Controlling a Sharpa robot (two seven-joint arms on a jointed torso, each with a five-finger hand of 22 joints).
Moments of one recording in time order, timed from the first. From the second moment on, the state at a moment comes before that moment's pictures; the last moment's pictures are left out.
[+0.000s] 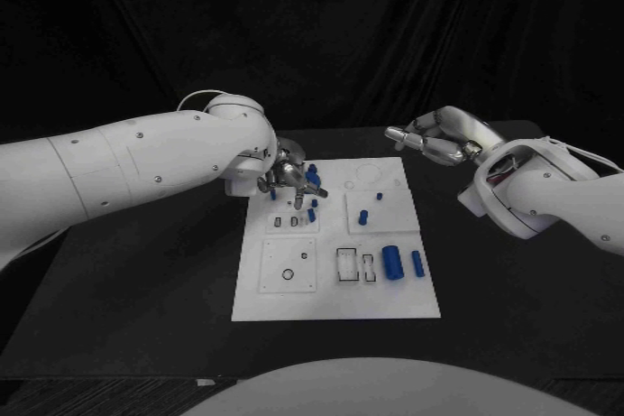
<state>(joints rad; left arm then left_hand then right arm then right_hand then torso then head) 1.46 -0.46 -0.21 1.24 -0.98 0.39 -0.46 1.03 0.12 -0.11 0.29 0.17 1.17 0.04 0.36 0.38 1.47 -0.02 1.57 1.31 1.47 -0.05 1.57 1.31 0.10 1.30 0.06 1.38 1.23 1.35 -1.05 -0.21 1.73 -1.13 -0.57 -0.11 0.94 0.22 -0.36 0.29 0.23 0.83 0.08 0.47 0.52 1.46 0.00 1.57 1.31 1.47 -0.06 1.57 1.31 0.01 1.47 0.05 1.57 1.31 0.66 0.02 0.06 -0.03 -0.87</state>
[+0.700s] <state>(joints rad) 1.45 -0.39 -0.21 1.16 -0.99 0.44 -0.57 1.10 0.11 -0.06 0.28 0.28 1.12 0.06 0.26 0.39 1.46 -0.02 1.57 1.31 1.47 -0.06 1.57 1.31 0.08 1.36 0.05 1.42 1.31 1.35 -1.06 -0.21 1.75 -1.13 -0.58 -0.11 0.95 0.24 -0.40 0.29 0.24 0.78 0.07 0.55 0.59 1.46 0.00 1.57 1.31 1.47 -0.06 1.57 1.31 0.01 1.47 0.05 1.57 1.31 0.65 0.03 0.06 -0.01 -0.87</state>
